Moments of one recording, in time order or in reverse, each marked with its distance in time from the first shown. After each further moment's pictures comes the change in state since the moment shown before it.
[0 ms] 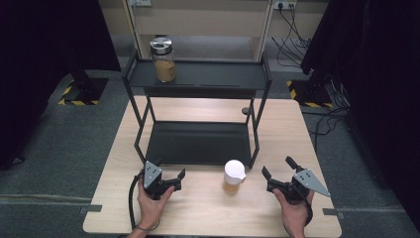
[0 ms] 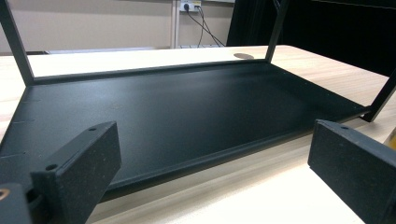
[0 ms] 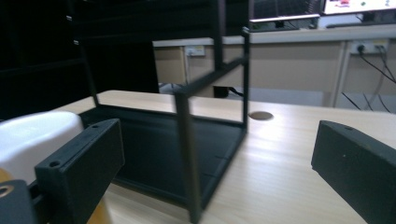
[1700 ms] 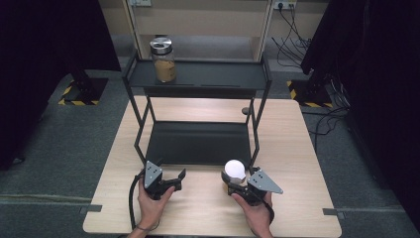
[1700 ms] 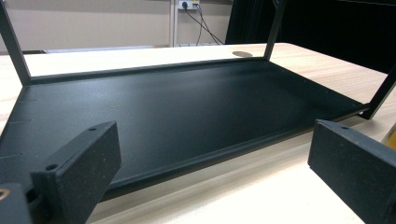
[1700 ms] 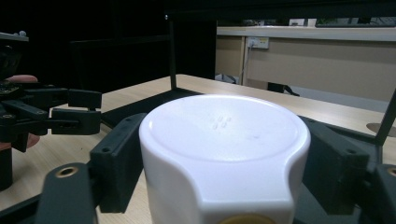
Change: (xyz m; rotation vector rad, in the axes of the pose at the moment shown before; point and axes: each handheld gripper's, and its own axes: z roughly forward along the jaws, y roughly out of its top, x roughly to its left) left arm 0.000 0.002 0.001 0.009 -0.005 0.006; right arm 0.059 -0.014 0.055 0.041 0.216 -0.077
